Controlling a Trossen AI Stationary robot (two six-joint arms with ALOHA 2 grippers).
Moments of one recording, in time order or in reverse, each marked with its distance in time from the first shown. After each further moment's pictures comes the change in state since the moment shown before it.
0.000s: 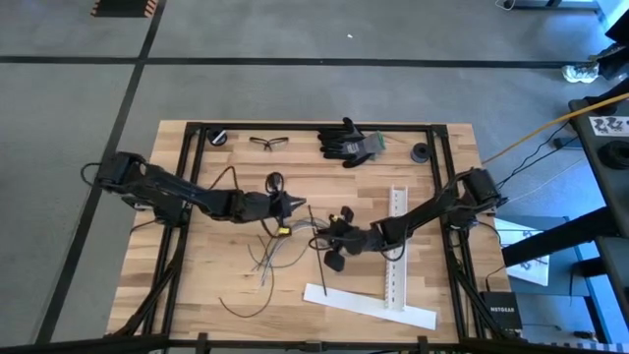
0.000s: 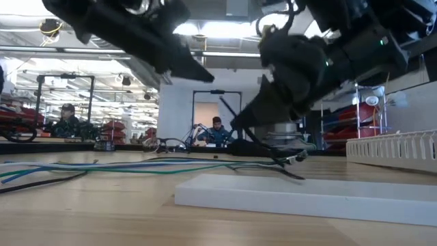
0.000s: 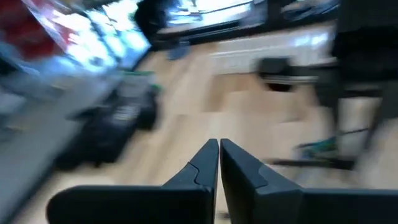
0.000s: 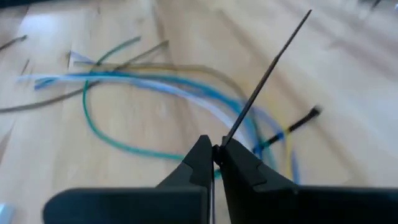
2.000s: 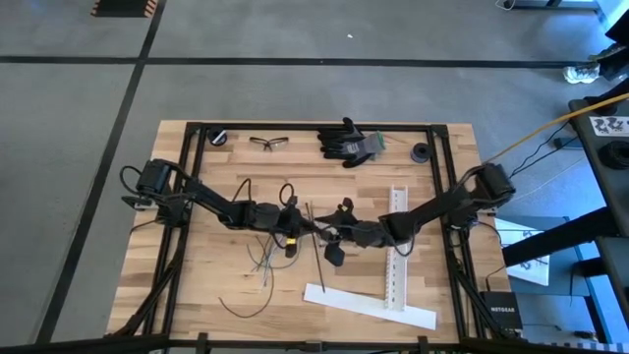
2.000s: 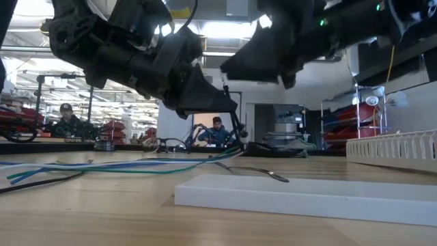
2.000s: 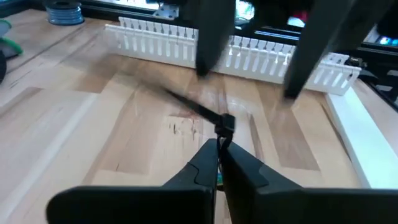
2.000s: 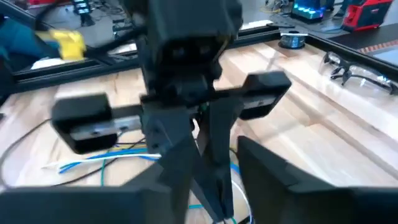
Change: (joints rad) left arm -0.023 0.331 -0.027 0.430 0.341 -0.288; right arm -0.001 -0.124 0.000 0.098 0.055 -0.087
